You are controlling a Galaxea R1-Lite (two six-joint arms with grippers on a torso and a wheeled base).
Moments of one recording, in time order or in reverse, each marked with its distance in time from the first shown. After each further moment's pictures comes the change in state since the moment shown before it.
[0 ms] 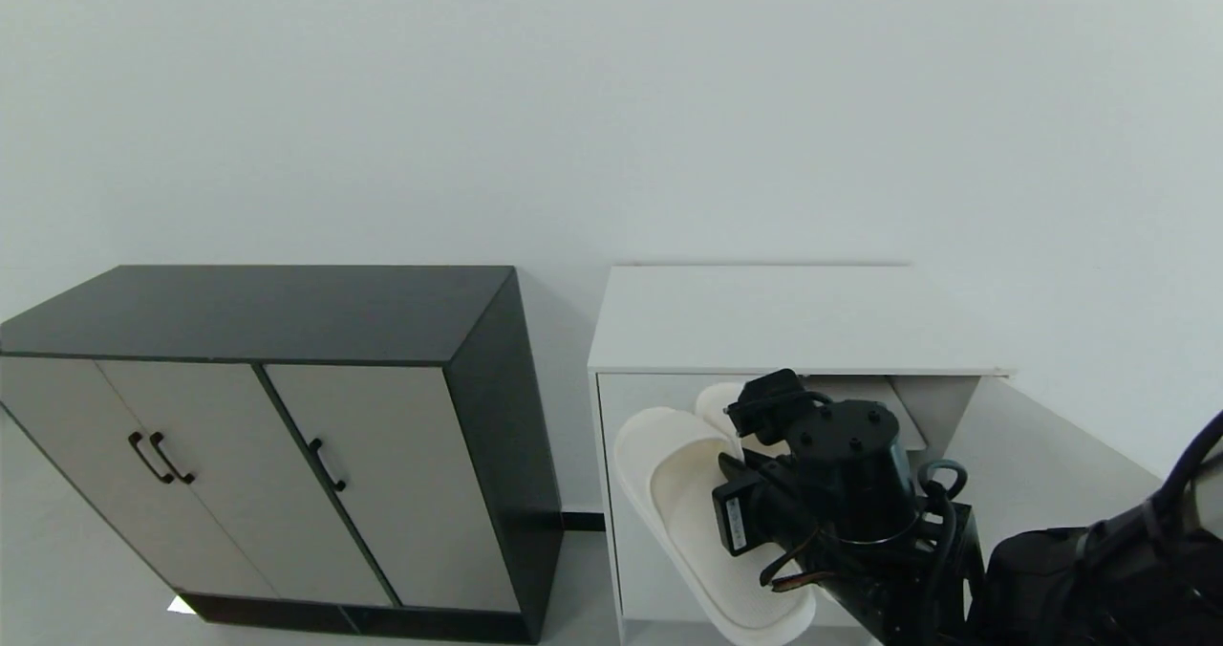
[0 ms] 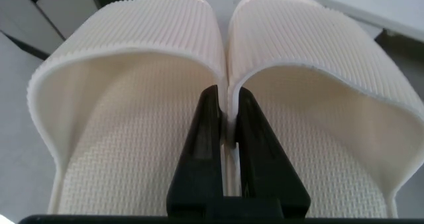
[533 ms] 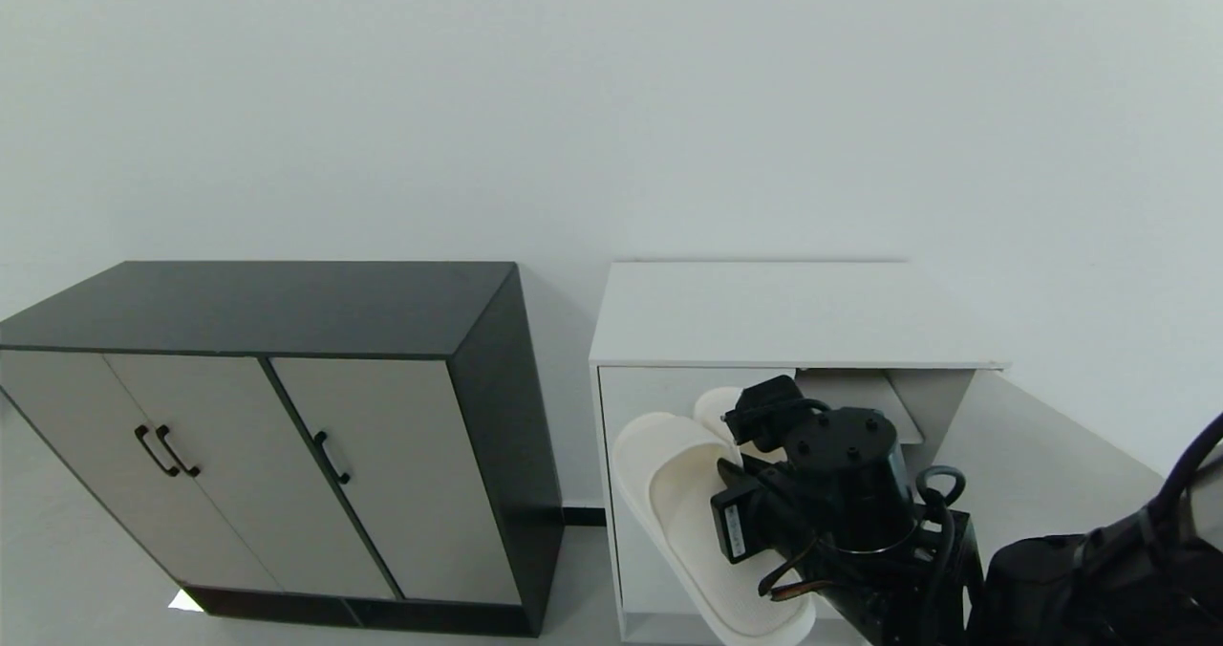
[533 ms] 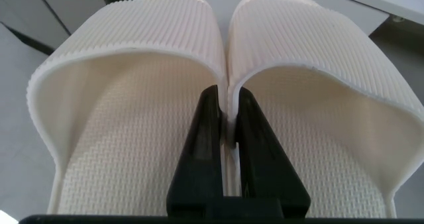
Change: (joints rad) left arm 0.000 0.000 0.000 0.000 0.000 -0.001; right arm 0.001 0.003 0.010 -0.005 -0.008 -0.002
